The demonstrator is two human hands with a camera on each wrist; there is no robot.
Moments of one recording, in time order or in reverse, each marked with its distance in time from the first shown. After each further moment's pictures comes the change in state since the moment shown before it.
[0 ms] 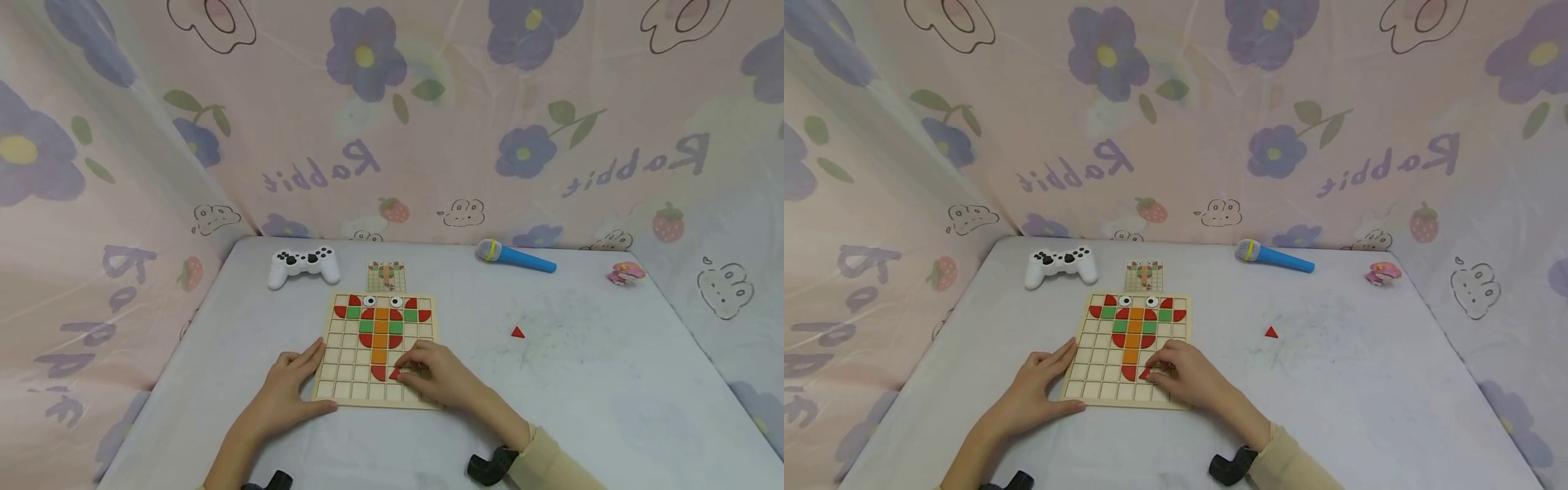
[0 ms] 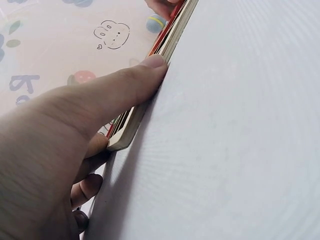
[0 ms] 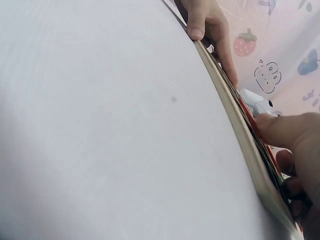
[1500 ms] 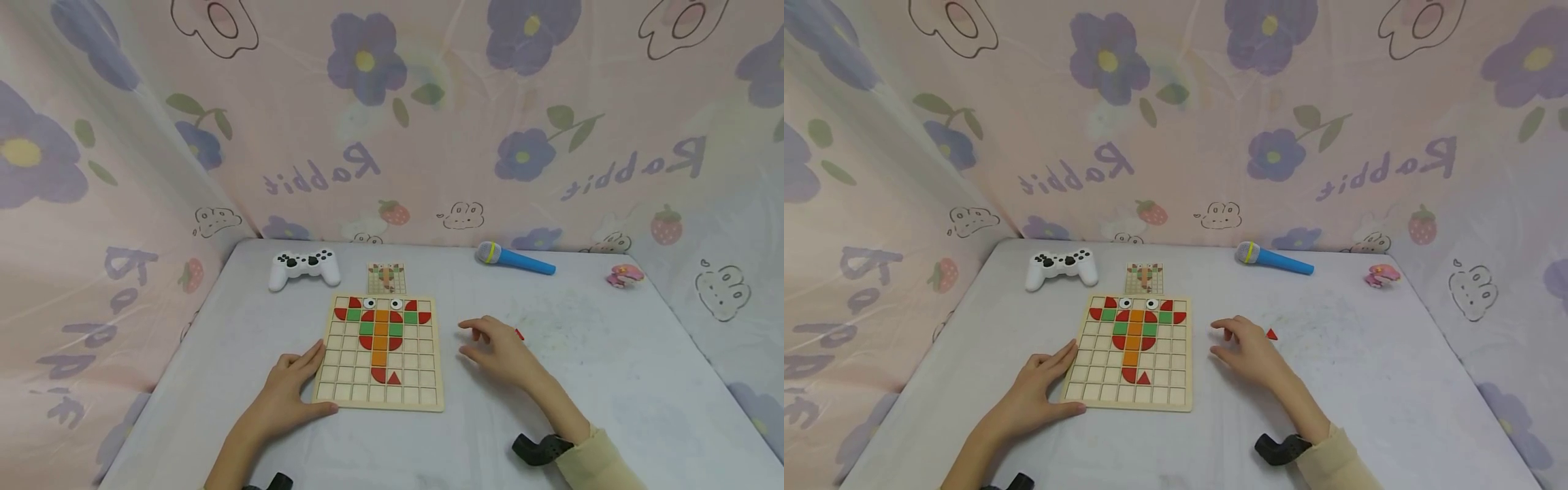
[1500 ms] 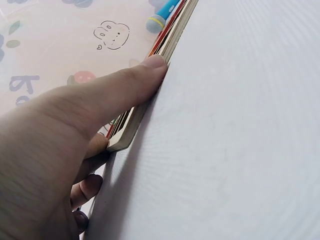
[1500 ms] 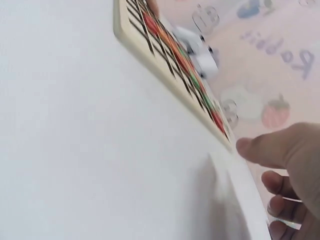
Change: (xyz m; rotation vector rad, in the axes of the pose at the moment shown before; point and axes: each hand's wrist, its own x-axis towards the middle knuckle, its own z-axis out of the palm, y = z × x) left_hand 0.001 0.003 -0.001 -0.001 -0.013 -0.042; right_hand -0.037 0.038 -0.078 -0.175 0.126 0.310
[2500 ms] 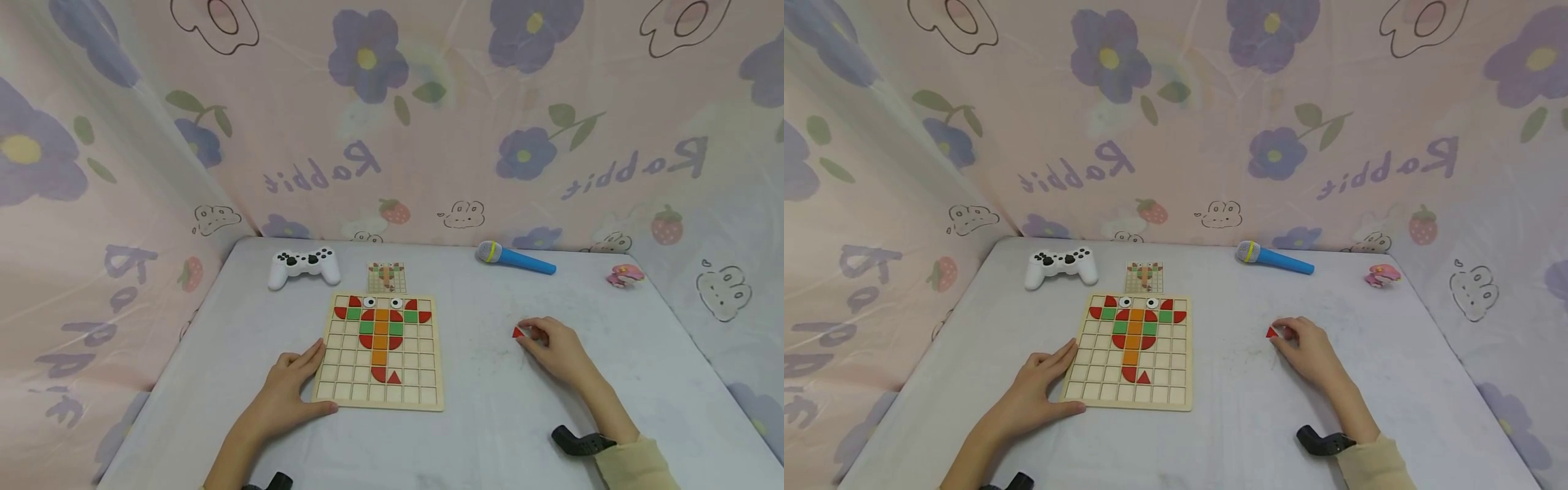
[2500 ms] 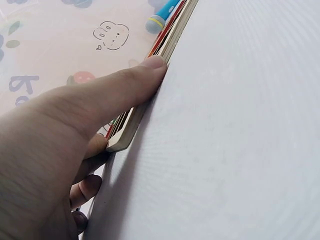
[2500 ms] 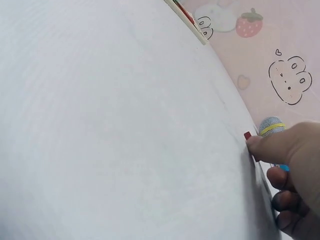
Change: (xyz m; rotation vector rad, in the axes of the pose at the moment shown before) left_hand -0.001 -0.004 0.002 0.007 0.014 0.036; right_hand -0.032 0.082 -0.043 -0.125 0.142 0.095
